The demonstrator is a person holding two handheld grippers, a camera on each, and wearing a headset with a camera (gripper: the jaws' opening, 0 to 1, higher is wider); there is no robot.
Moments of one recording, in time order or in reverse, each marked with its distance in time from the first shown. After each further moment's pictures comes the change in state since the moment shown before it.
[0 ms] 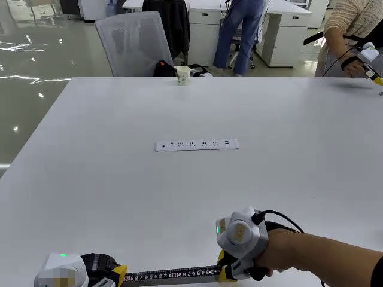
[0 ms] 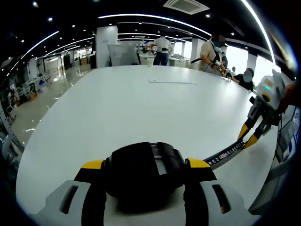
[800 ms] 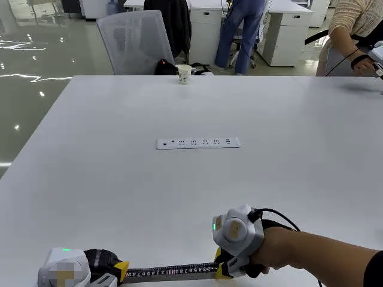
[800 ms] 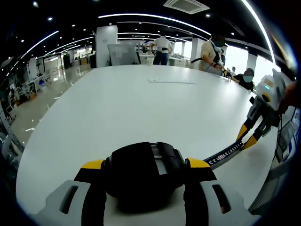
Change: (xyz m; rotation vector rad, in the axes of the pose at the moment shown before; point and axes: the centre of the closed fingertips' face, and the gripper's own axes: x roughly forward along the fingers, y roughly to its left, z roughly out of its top) left arm 0.000 -0.002 -0.001 0.000 0.006 -0.001; right arm 0.004 0.001 0.006 0.010 0.001 -0.009
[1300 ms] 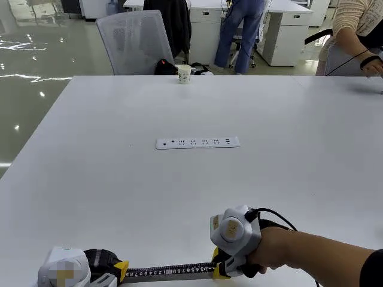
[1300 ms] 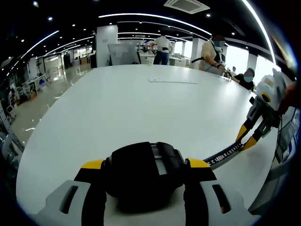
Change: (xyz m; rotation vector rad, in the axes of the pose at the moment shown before) left arm -0.001 0.000 0.001 -0.003 0.003 0.002; right arm 0.001 0.000 0.005 0.006 -0.008 0.003
